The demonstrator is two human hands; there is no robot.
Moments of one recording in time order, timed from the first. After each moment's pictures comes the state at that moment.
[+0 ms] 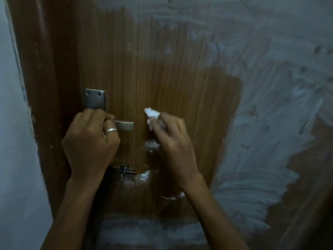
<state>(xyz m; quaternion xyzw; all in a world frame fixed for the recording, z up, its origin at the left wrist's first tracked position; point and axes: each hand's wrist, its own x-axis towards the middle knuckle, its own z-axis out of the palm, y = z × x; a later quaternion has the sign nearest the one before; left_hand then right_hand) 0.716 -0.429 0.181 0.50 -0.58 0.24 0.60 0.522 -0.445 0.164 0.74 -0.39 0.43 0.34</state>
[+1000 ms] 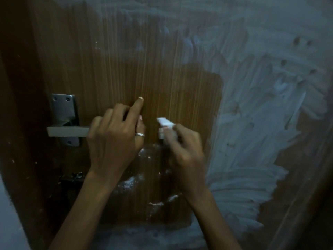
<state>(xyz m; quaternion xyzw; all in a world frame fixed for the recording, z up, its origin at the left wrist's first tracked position) 0.640 -0.450 0.195 0.48 -0.65 0.39 0.45 0.466 -0.437 0.145 0.67 -0.45 0.48 0.34</state>
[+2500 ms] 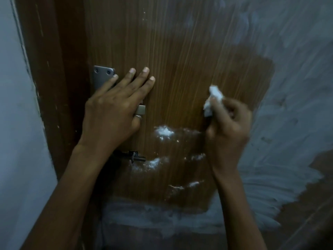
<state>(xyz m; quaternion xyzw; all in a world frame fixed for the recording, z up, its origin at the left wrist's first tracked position) 0.717 -0.441 0.204 0.49 -0.72 0.35 0.33 0.480 -0.441 0.173 0.56 -0.49 0.58 0.33</state>
